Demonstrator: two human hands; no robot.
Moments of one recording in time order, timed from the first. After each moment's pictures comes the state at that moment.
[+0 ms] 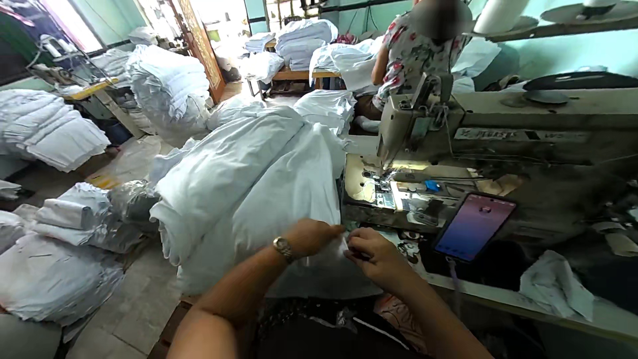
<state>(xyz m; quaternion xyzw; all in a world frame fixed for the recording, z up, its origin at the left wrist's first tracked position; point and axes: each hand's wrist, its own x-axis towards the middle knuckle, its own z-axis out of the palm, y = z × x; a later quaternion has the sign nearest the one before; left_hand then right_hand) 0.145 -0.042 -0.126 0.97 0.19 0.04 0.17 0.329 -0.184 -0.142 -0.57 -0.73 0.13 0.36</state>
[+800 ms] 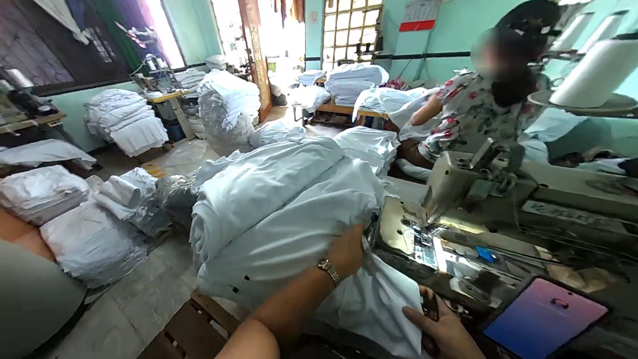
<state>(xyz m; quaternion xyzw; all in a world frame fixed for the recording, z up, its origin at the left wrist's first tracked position) 0.195 -0.026 -0.135 0.83 0.44 0.16 0.31 0.361 -0.206 -0.165 -0.56 -0.39 0.46 0.57</state>
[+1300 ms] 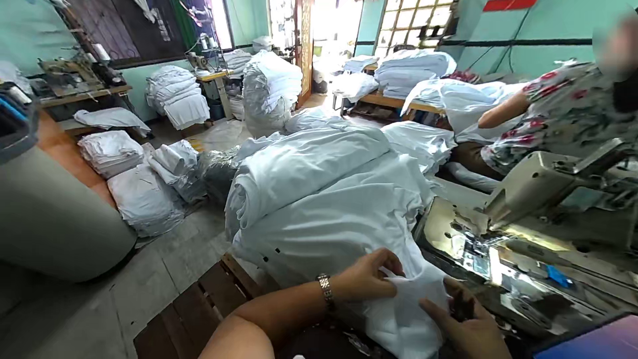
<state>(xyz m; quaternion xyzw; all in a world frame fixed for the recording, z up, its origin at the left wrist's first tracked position) 0.126 -0.111 -0.126 0.71 0.23 0.31 0.59 0.309 -0.213 -0.115 -0.49 -0.50 0.41 0.59</state>
